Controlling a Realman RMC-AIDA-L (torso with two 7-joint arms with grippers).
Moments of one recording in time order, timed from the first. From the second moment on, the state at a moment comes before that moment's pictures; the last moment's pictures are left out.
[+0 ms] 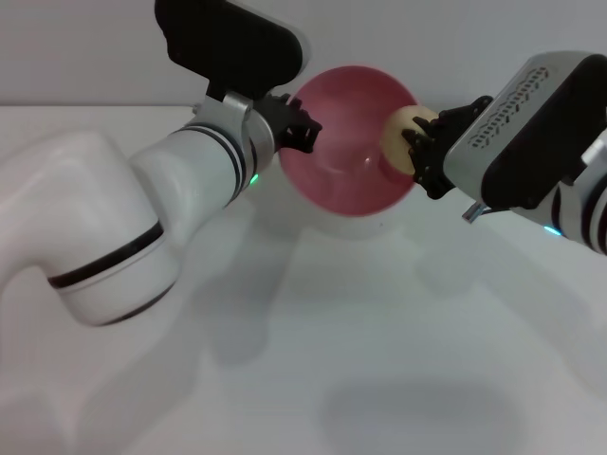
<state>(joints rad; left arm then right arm) -0.58 -2.06 2.16 1.26 0.31 -0.59 -0.75 0.15 2.07 1.24 1.60 -2.76 0.51 -0.63</state>
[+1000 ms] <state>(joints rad) -0.56 -2.07 2.21 1.32 0.29 -0.59 -0.74 0.23 2.08 1.21 1.52 -2.74 0.48 -0.63</state>
